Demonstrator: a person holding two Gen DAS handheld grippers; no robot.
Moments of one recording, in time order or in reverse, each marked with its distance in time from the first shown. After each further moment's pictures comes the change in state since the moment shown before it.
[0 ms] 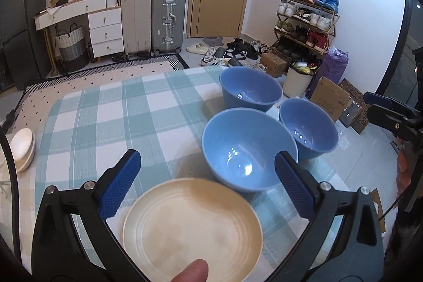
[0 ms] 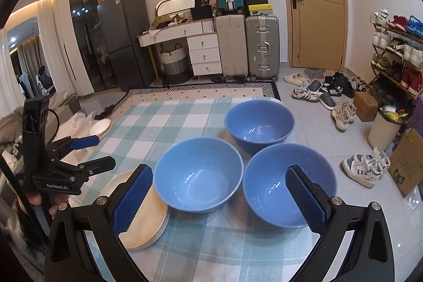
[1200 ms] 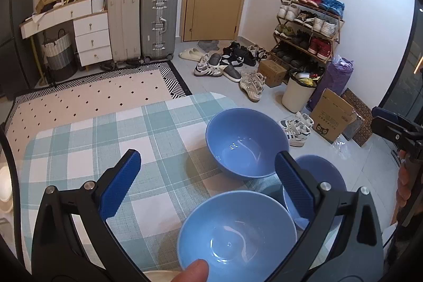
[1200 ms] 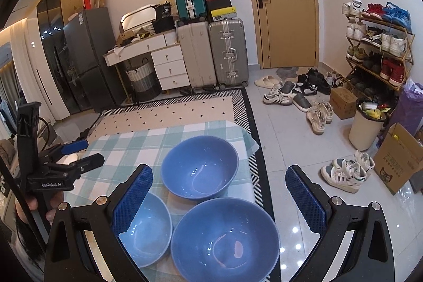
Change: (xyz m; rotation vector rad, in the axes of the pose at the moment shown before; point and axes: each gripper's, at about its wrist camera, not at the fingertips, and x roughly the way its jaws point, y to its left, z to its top) left arm 0.134 -0.028 0.141 -0.003 0.018 -0.021; right arm 0.061 -0.117 0.091 0.104 -0.001 -0.128
